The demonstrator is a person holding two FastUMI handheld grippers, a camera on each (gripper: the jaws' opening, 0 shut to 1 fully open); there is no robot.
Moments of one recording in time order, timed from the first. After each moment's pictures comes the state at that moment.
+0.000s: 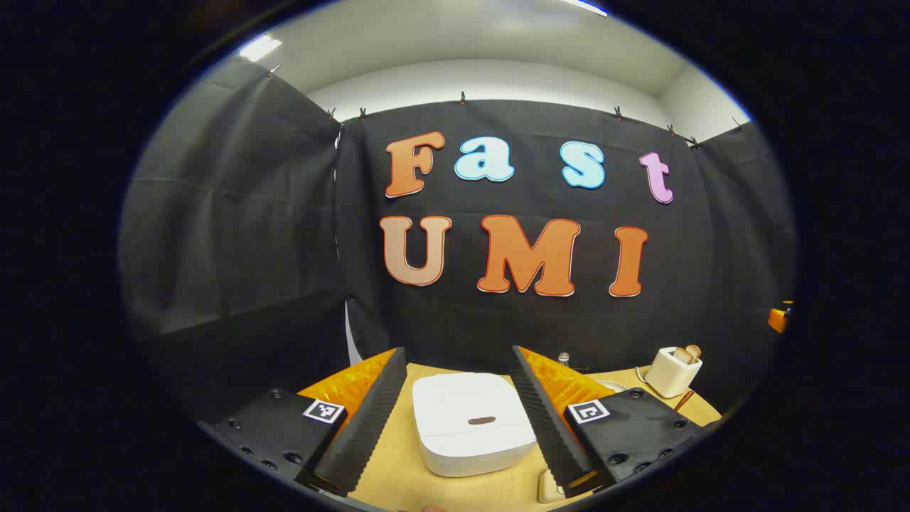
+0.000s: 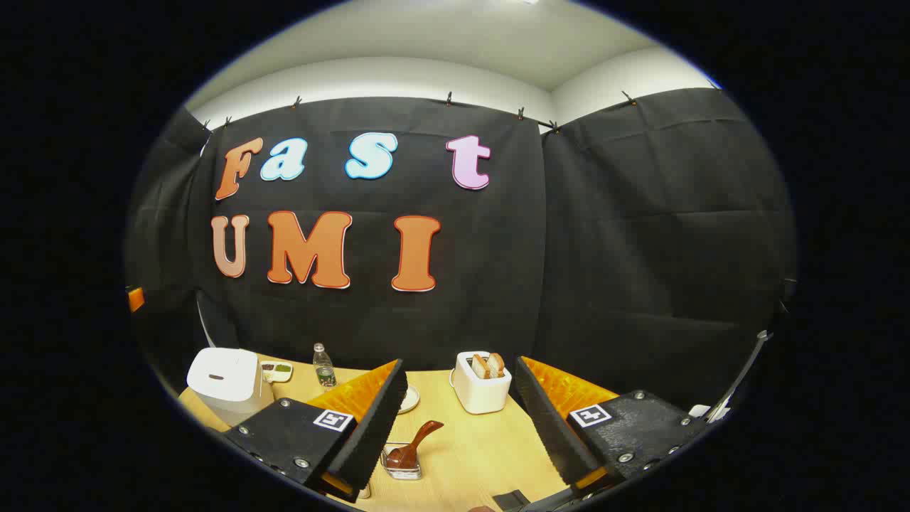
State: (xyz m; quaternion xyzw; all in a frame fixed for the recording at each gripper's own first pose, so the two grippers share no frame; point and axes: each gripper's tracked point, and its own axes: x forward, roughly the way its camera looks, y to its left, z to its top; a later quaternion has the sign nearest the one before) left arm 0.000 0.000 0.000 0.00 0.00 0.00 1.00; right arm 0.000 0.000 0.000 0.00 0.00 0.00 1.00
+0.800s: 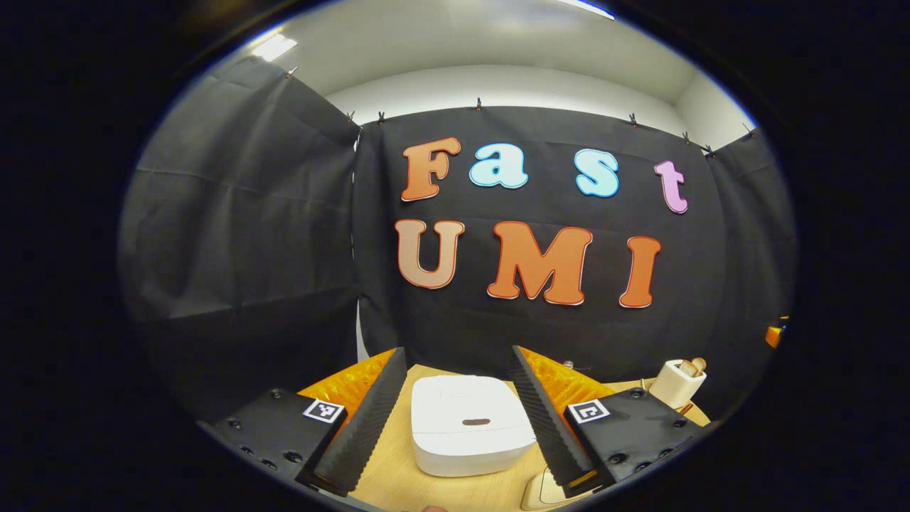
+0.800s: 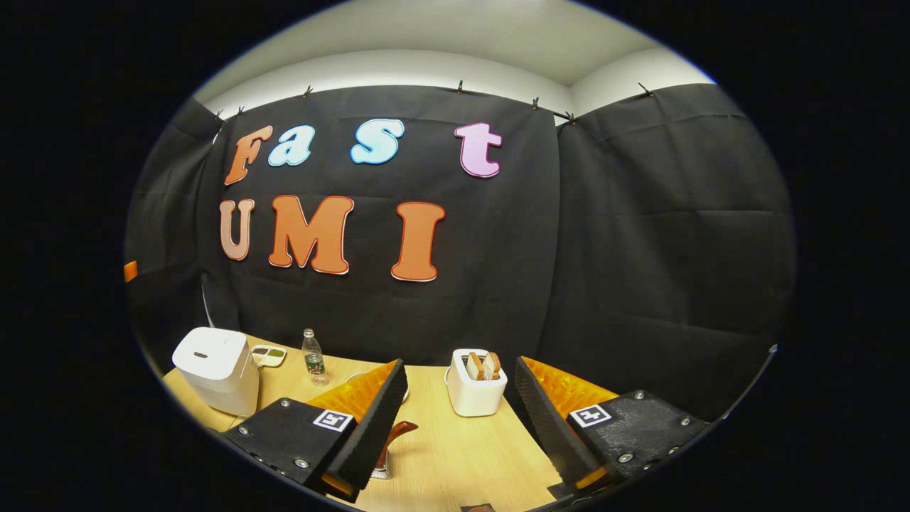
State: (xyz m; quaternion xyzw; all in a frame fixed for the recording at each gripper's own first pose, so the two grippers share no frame) left arm -0.012 -0.012 0.003 -0.01 -0.03 0.04 1.00; right arm 0.050 -0.034 -0.030 -0.02 0.02 0.05 1.00
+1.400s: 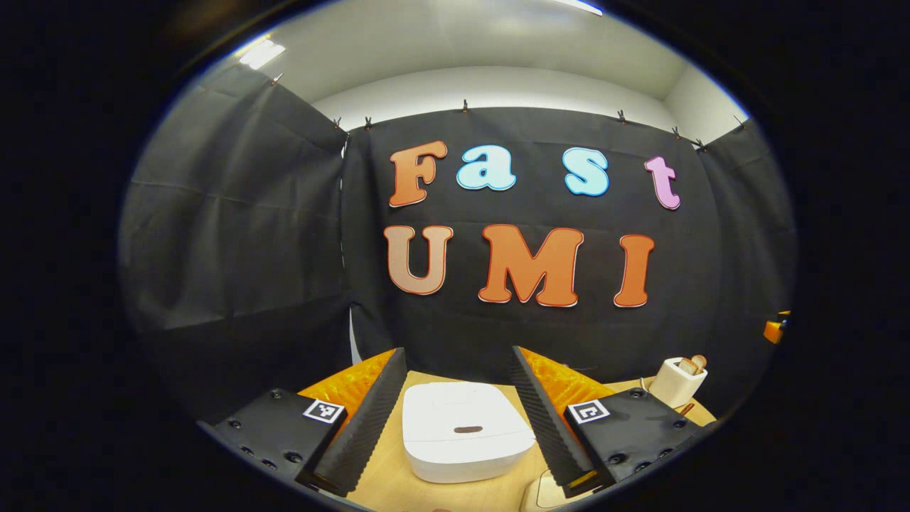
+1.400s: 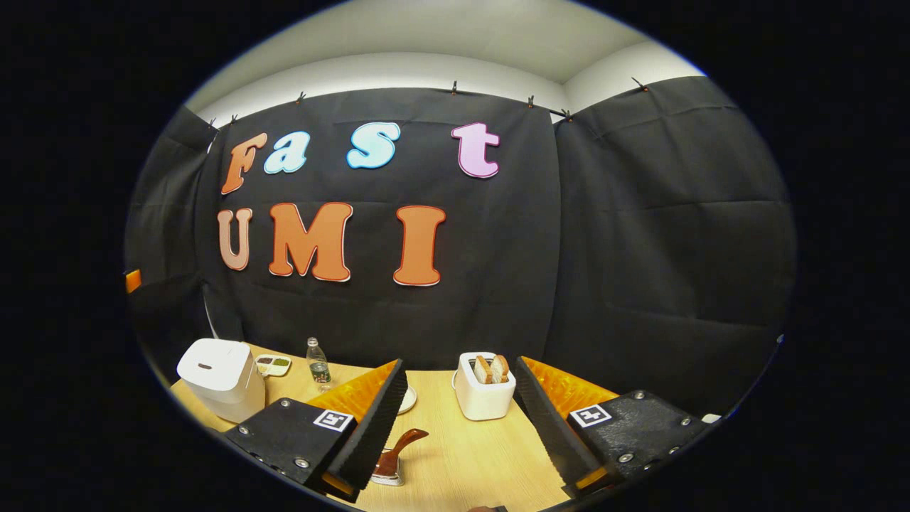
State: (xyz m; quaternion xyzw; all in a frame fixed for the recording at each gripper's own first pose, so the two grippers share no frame) left arm 0.011 -0.018 0.007 0.01 -0.03 0.03 1.00; right arm 0.058 -0.023 -0.021 -0.01 0.01 0.04 1.00
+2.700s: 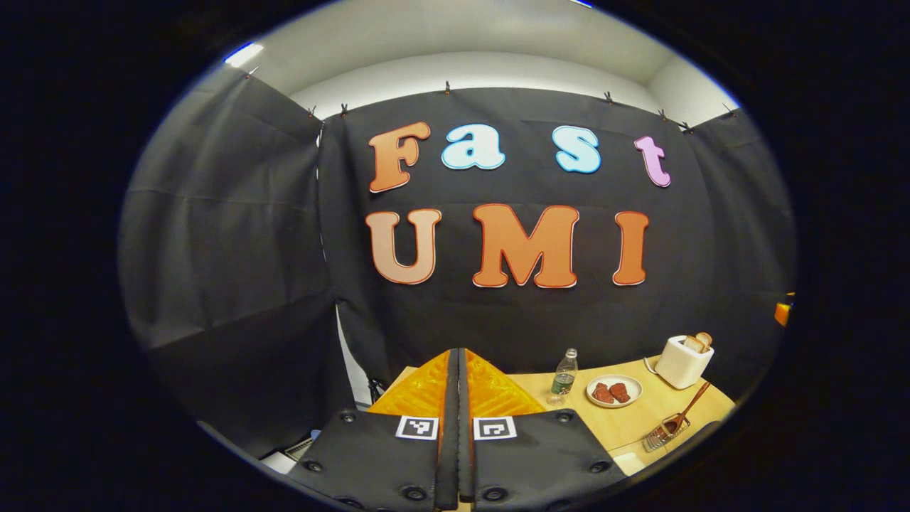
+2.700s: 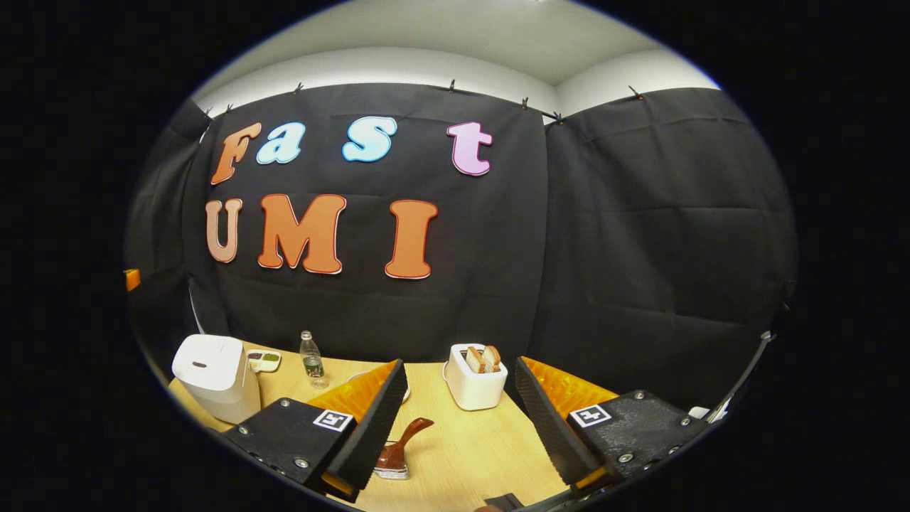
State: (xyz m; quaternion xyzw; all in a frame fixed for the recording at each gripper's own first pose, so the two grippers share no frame) left arm 0.065 -0.003 -0.015 0.04 0.00 -0.03 1.00; right arm 0.026 0.000 -0.026 -0.01 0.03 0.00 1.00
